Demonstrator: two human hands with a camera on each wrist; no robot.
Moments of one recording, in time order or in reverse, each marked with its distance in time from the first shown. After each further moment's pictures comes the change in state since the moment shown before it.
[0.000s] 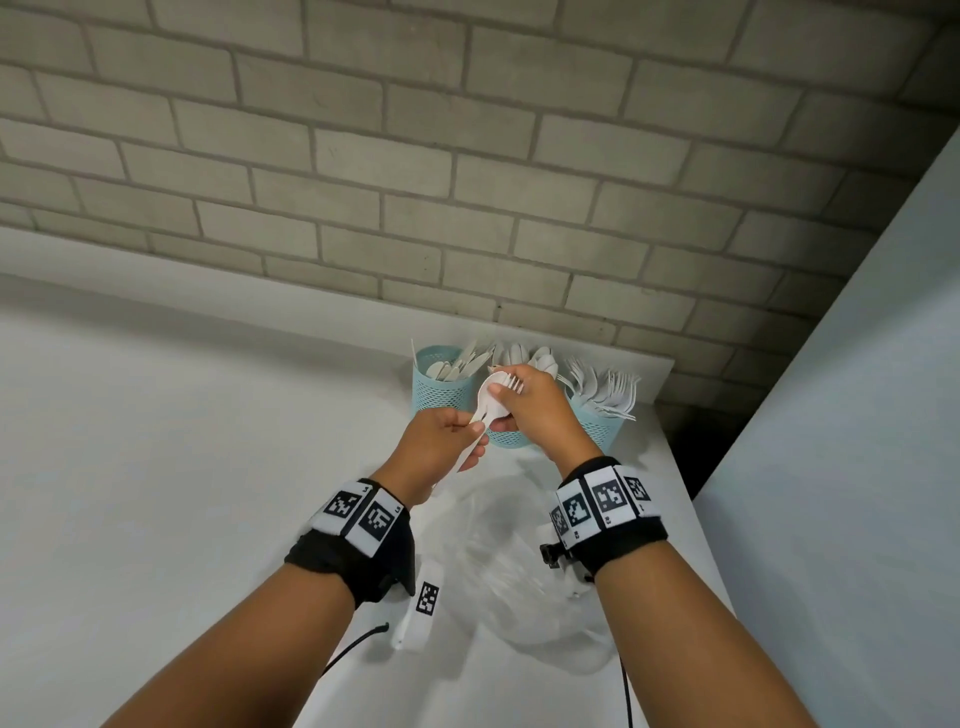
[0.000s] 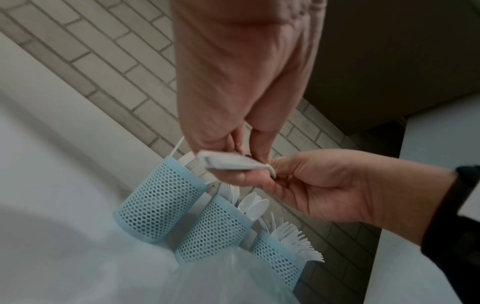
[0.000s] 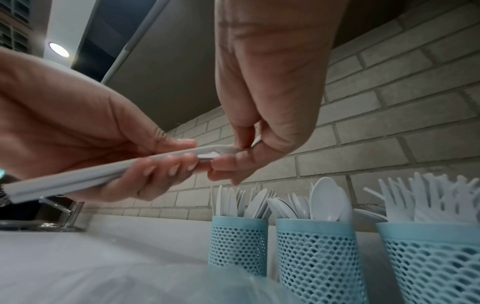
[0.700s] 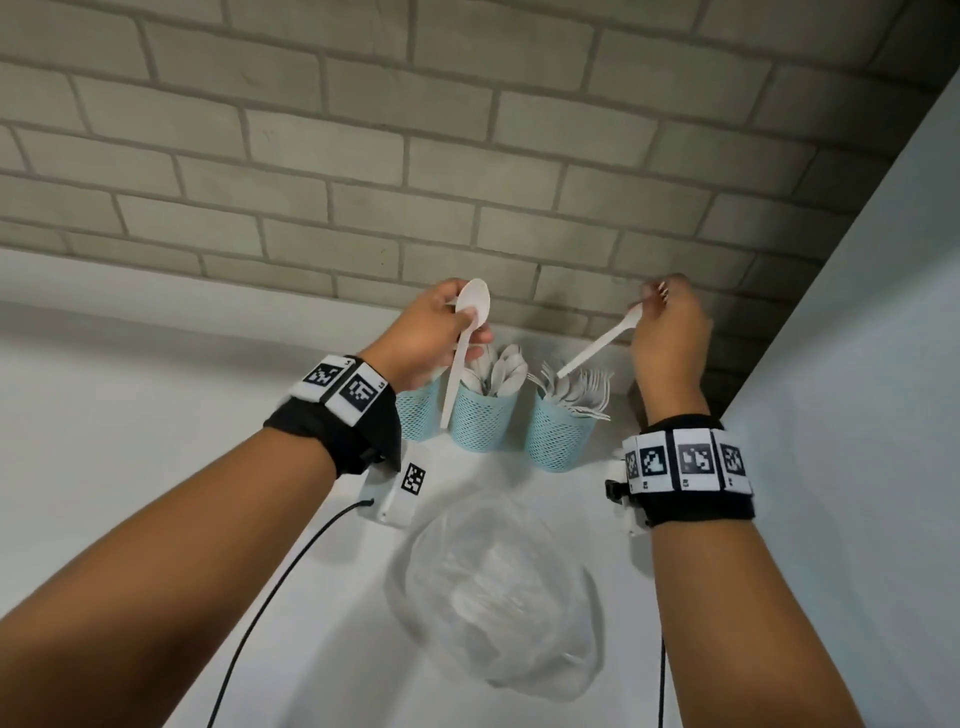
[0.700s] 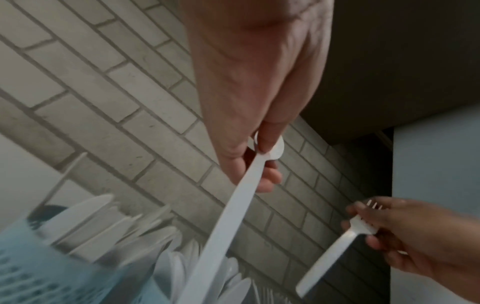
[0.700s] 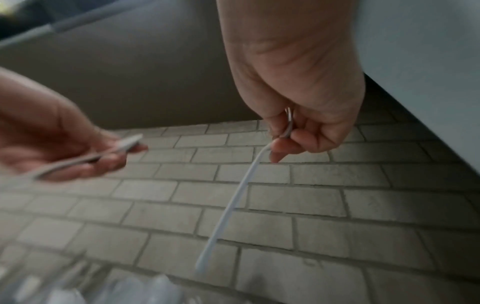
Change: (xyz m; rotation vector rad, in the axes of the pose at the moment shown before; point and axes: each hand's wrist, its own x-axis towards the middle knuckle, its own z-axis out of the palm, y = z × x) left_hand 0.073 0.091 0.015 -0.075 -0.179 0.161; right_hand 0.018 -0.030 -0.129 -0.391 0.766 -0.173
